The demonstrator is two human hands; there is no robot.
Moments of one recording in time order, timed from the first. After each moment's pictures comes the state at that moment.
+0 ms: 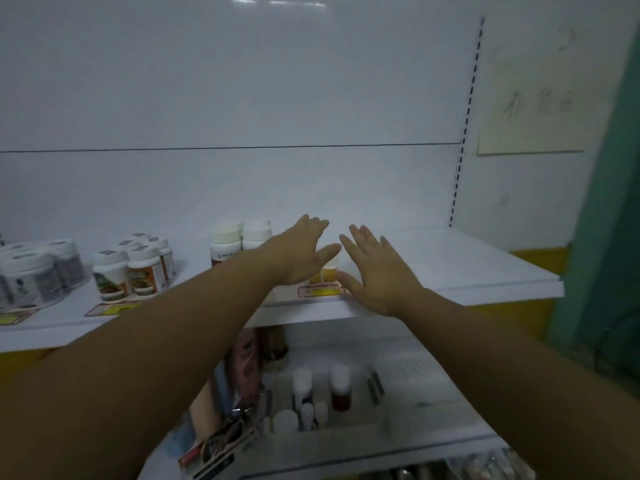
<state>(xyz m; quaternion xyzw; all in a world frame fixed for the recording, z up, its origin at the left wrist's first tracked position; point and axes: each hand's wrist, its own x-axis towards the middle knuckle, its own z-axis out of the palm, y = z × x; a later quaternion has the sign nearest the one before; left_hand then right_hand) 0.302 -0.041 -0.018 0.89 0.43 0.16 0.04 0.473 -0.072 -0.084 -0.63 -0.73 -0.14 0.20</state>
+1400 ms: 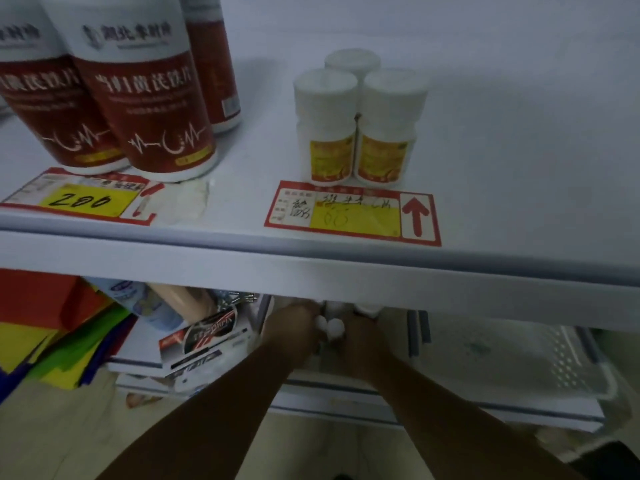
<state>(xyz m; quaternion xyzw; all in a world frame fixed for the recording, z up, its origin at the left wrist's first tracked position) 0.322 0.059 -0.376 0.74 0.62 0.00 0.25 0.452 0.036 -0.394 -0.70 -0.60 0.36 0.09</state>
